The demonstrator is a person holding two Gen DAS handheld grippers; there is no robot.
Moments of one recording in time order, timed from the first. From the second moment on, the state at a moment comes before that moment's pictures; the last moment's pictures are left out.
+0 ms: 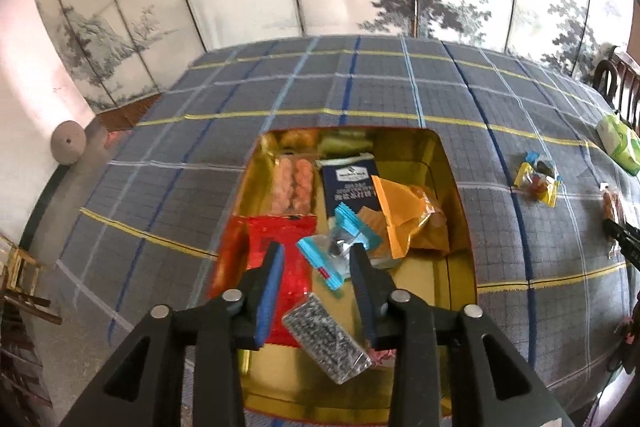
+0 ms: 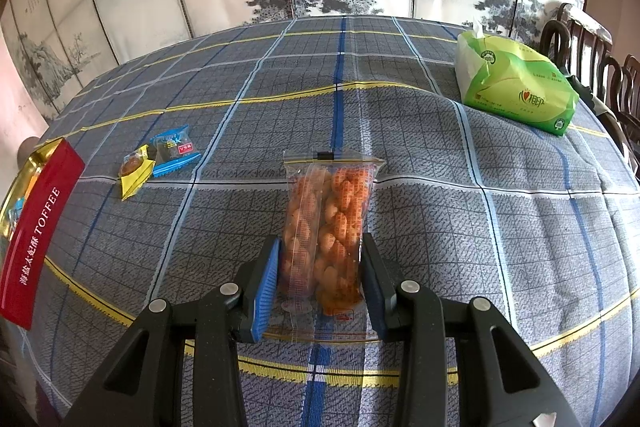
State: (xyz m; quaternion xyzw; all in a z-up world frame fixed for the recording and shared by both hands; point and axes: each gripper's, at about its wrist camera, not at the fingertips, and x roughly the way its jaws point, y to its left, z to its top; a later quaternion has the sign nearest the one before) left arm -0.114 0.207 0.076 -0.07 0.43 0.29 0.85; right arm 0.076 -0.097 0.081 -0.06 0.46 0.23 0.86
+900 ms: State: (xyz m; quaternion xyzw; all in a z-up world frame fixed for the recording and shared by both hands) left arm -0.151 0.173 0.130 -0.02 0.36 0.34 0.87; right arm 0.042 -0.064 0.129 -0.04 0.43 0.29 0.85
